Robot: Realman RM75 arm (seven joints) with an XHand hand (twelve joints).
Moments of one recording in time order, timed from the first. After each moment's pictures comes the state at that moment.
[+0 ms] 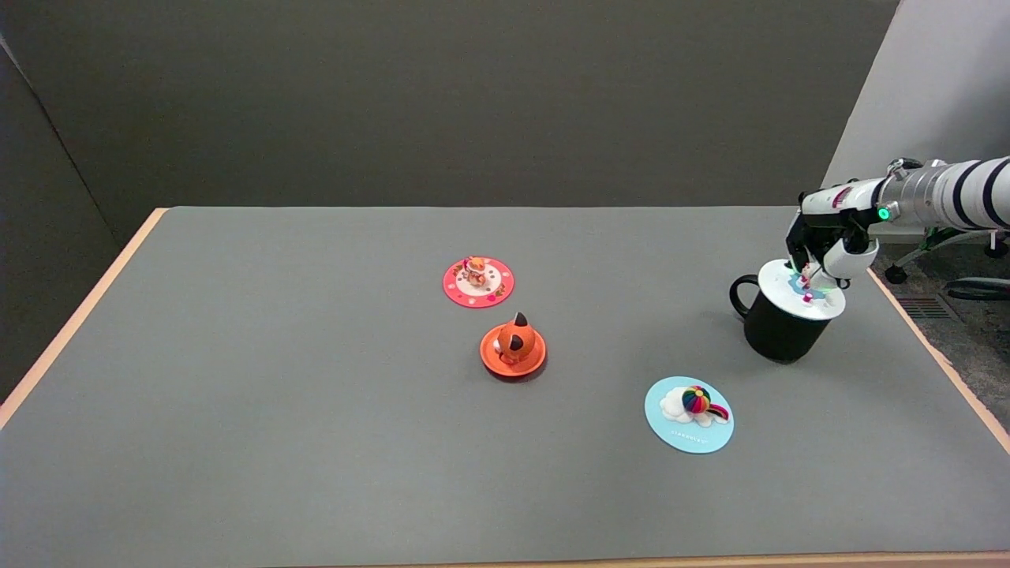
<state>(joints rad) -0.04 -0.31 1.81 -1.63 -2.17 -0.88 0.14</state>
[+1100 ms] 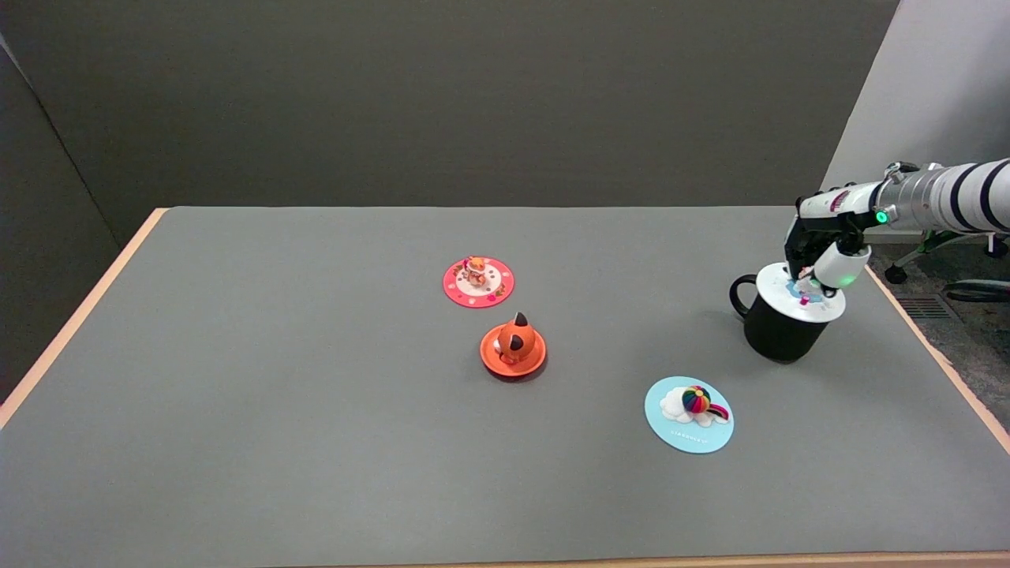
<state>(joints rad) -0.04 -0.31 1.80 -1.63 -2.16 -0.88 0.14</state>
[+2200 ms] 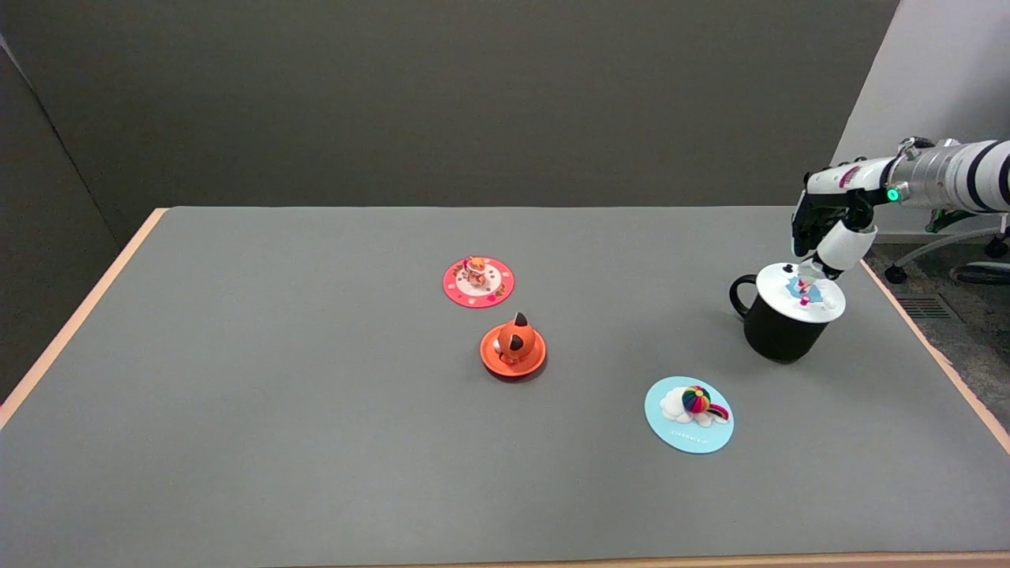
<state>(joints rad) -0.04 -0.31 1.87 -1.65 -2.16 -0.89 0.14</state>
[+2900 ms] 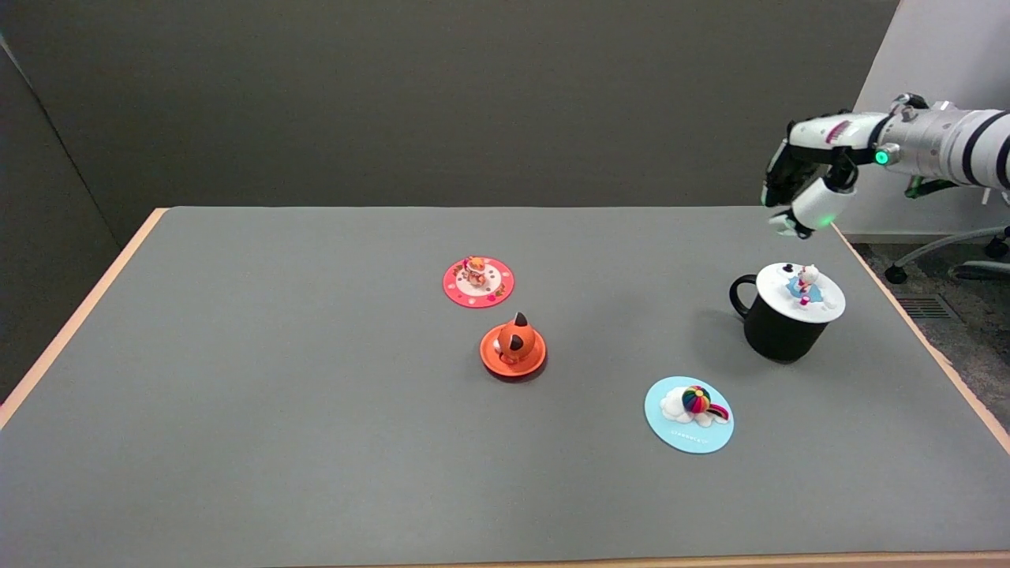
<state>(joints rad) -0.03 -0.30 1.88 -1.71 -2.16 -0.73 0.22</state>
